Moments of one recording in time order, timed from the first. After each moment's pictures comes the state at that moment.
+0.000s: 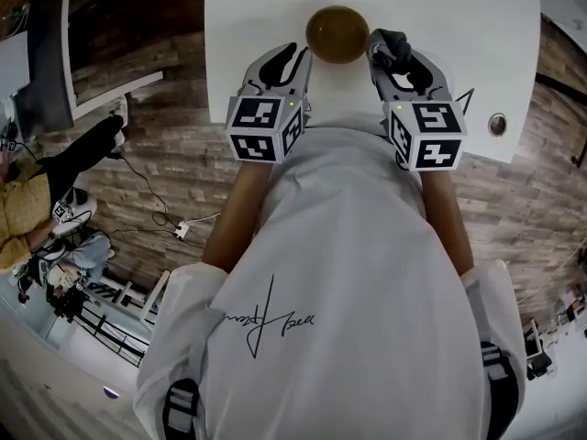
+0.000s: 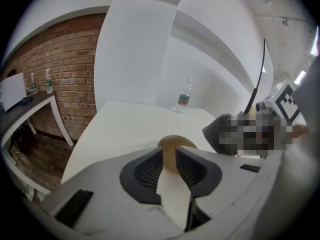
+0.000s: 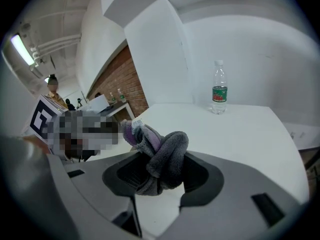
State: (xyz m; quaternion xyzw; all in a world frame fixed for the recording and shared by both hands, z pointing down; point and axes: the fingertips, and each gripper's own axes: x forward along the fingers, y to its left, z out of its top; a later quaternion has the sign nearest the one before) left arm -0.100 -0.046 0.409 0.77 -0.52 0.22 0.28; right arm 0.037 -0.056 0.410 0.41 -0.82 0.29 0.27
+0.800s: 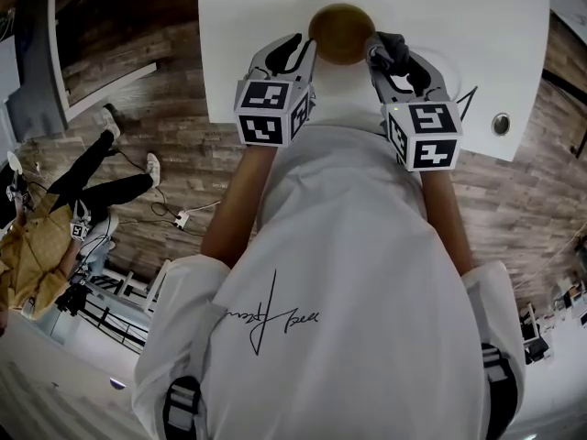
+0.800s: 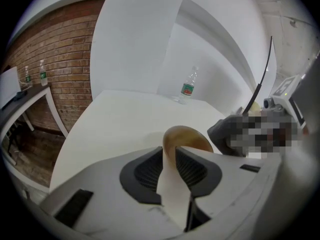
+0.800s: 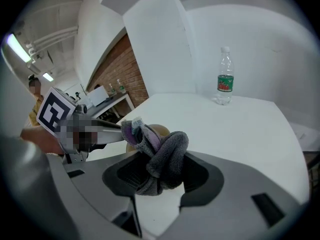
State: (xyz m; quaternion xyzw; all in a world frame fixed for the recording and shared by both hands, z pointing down) left arm -0.104 -0.064 0.452 0.77 -0.50 0.25 0.32; right arm 0.026 -0.054 0.439 0.39 -0.81 0.30 0.32
